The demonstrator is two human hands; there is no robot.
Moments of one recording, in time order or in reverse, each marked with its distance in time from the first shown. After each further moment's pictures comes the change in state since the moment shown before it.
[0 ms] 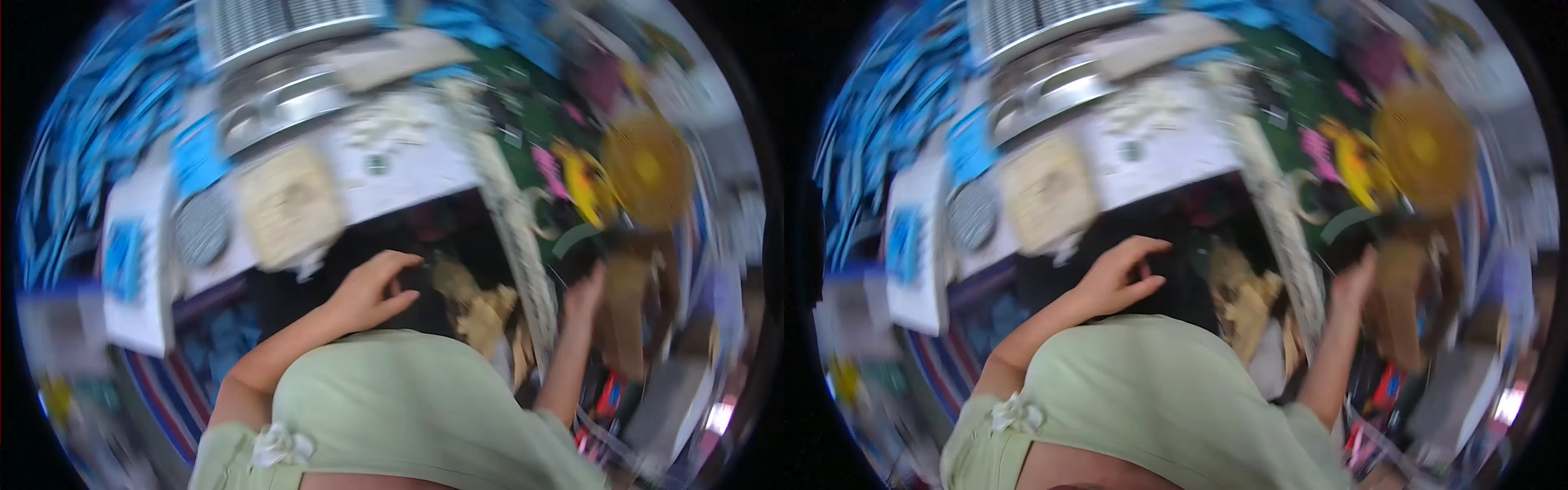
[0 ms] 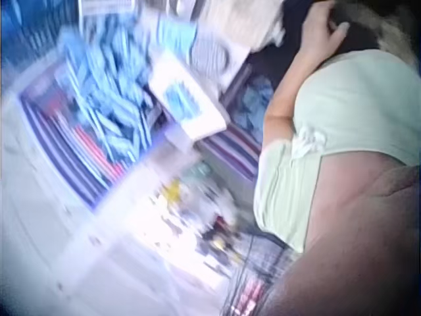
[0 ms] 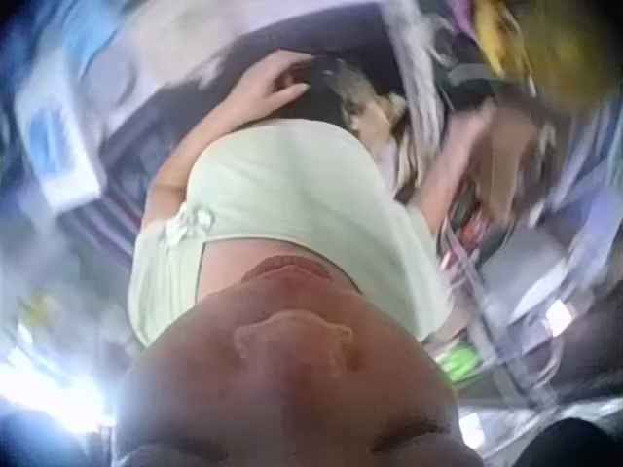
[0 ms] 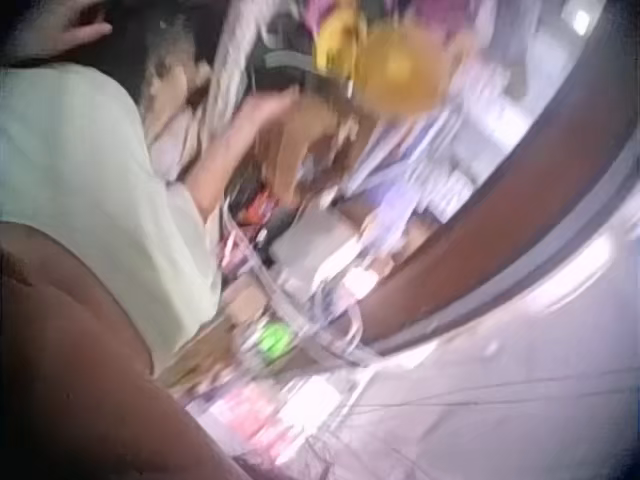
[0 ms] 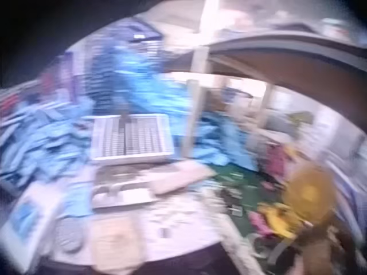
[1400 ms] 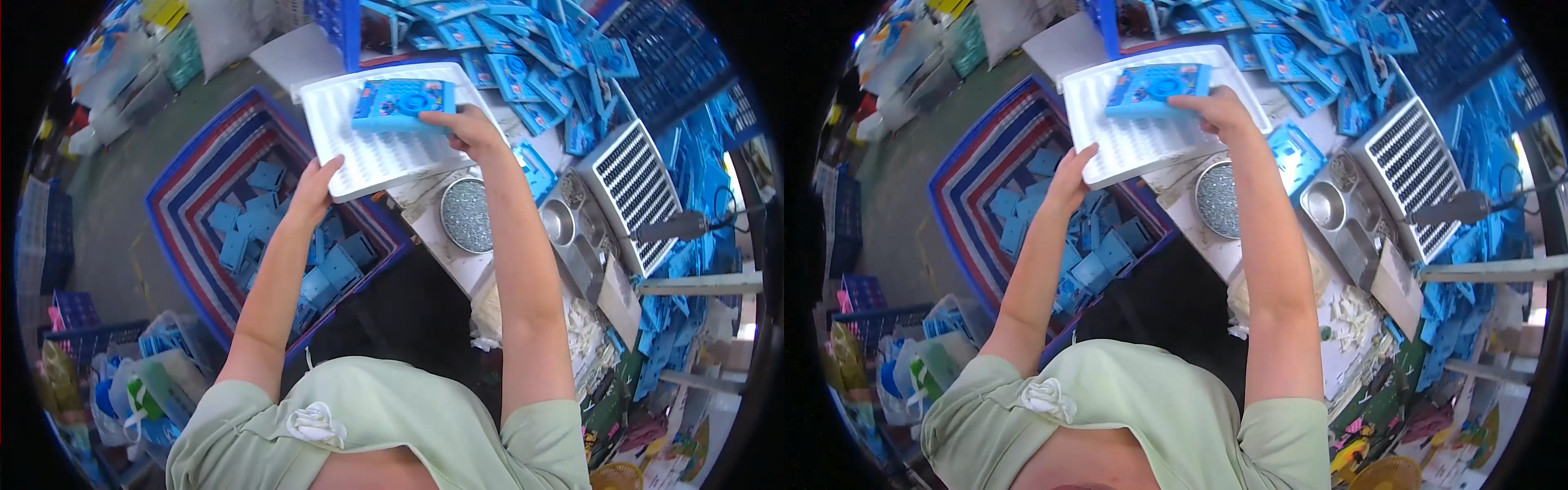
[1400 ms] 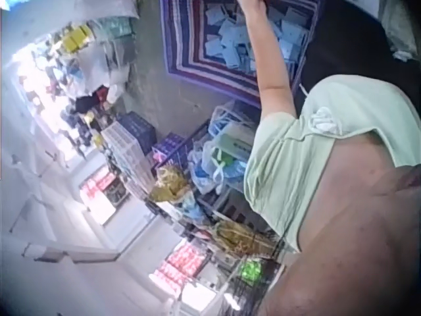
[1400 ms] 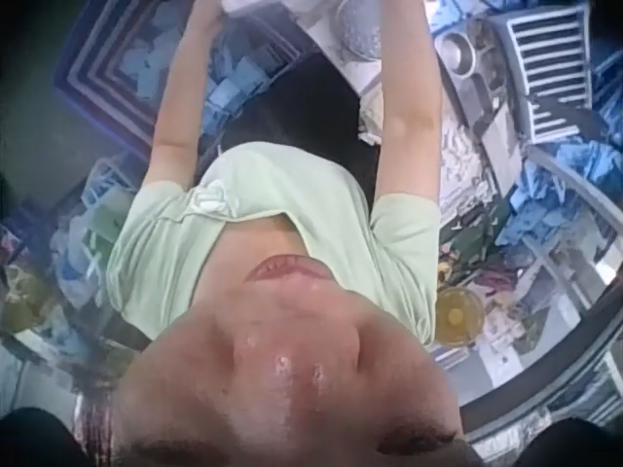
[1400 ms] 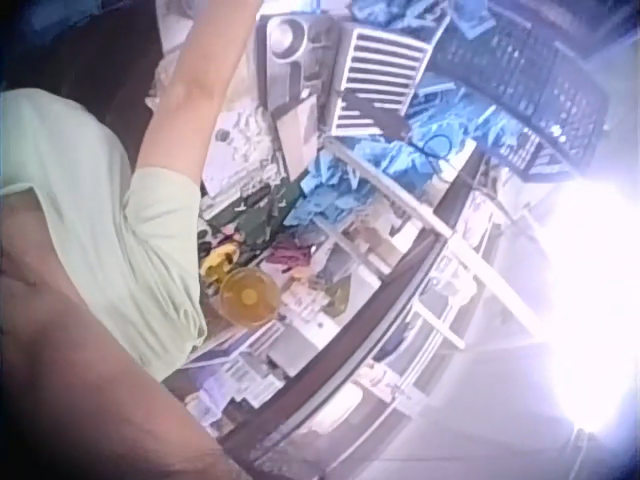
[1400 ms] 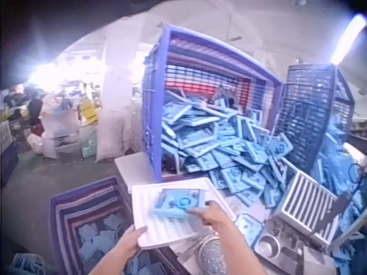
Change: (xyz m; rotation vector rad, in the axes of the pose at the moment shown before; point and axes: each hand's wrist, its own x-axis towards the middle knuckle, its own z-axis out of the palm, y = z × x) left_hand -0.309 -0.133 -0.197 -0.801 1.803 -0.101; right_hand -0.467 0.256 0.662 -1.095 -2.048 -0.082
